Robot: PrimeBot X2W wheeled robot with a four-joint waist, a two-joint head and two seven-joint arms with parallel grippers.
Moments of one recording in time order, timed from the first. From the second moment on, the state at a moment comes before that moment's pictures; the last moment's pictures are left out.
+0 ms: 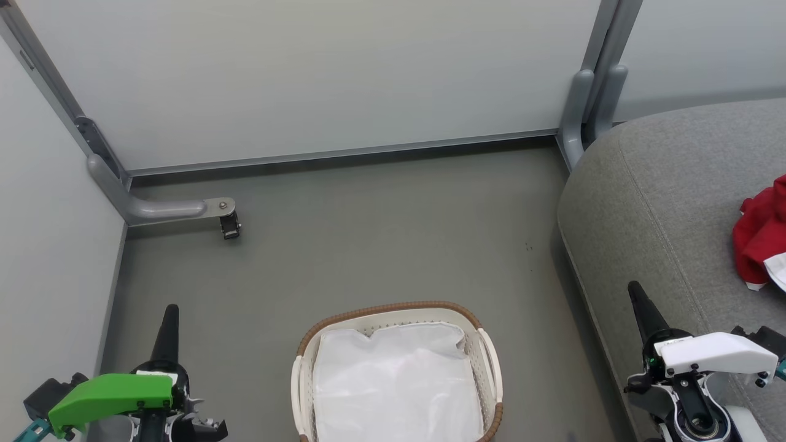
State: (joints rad) left arm -0.08 0.05 0.09 0.28 -1.38 -0.12 0.05; right arm -0.12 -0.05 -0.08 0.29 1.37 0.13 0.05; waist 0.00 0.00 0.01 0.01
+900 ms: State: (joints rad) left arm -0.10 0.05 0.11 0.25 -1.57 -0.13 0.10; right arm -0.11 -0.05 -0.11 0.25 1.56 0.13 0.10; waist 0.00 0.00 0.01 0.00
